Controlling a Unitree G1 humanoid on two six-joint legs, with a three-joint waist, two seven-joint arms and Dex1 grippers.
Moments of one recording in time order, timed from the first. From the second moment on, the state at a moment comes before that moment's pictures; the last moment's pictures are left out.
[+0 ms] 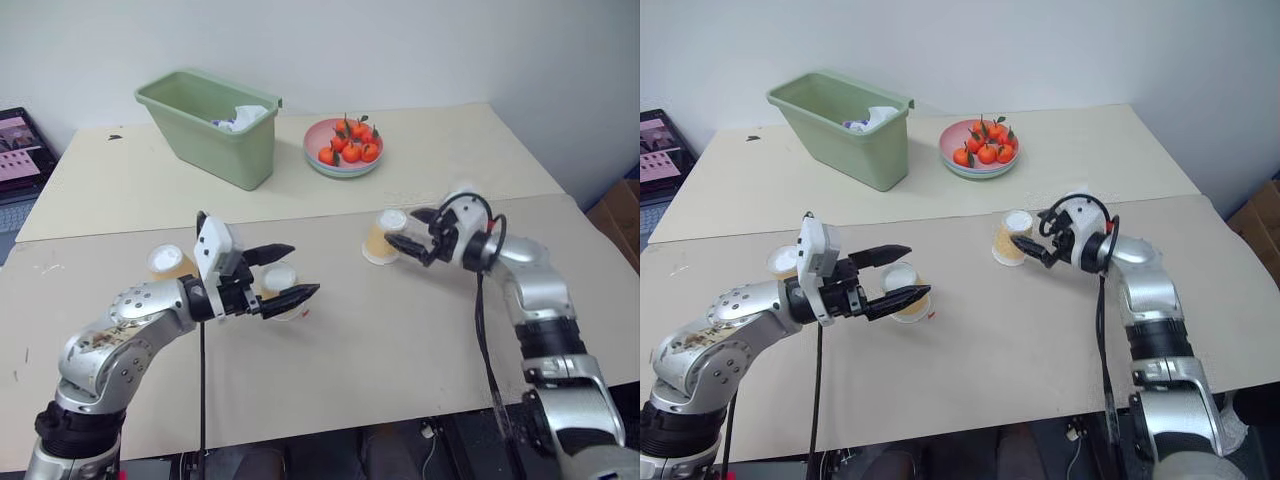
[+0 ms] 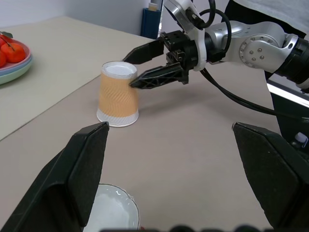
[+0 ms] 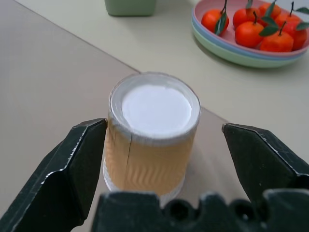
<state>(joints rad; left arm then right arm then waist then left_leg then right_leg) -0.27 0.63 0.08 -0.52 -0.77 0.68 -0.69 -0.73 -0.53 -0.01 0.43 0.21 0.22 0.85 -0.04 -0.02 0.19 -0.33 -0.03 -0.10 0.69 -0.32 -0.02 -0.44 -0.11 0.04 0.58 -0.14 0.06</state>
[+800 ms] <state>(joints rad) -0.01 0.61 0.31 -0.64 -0.86 0.71 -0.49 -0.79 -0.47 0.02 0.60 0.20 0.12 0.92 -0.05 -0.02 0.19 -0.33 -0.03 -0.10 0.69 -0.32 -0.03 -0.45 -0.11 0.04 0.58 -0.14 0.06</state>
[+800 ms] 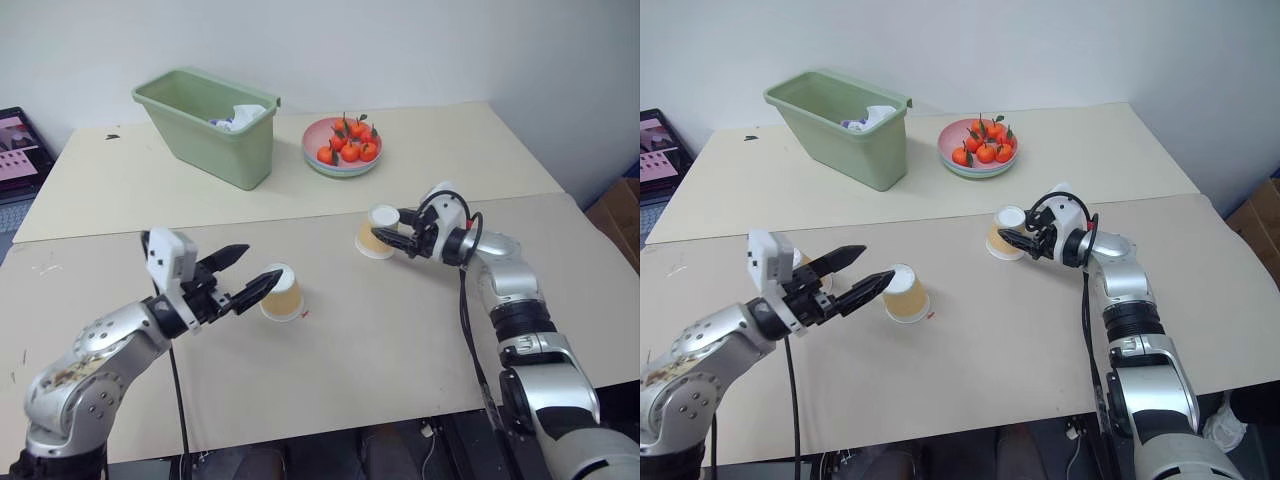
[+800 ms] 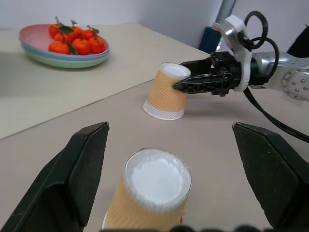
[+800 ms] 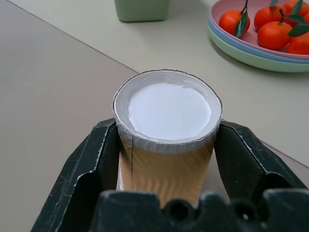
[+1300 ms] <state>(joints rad) 0.14 0.60 0.38 -0.73 -0.90 0.70 -0.41 -0.58 -0.47 0.16 0.14 0.33 0.34 1.16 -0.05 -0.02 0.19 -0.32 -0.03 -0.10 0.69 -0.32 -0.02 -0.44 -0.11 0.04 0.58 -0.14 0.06</state>
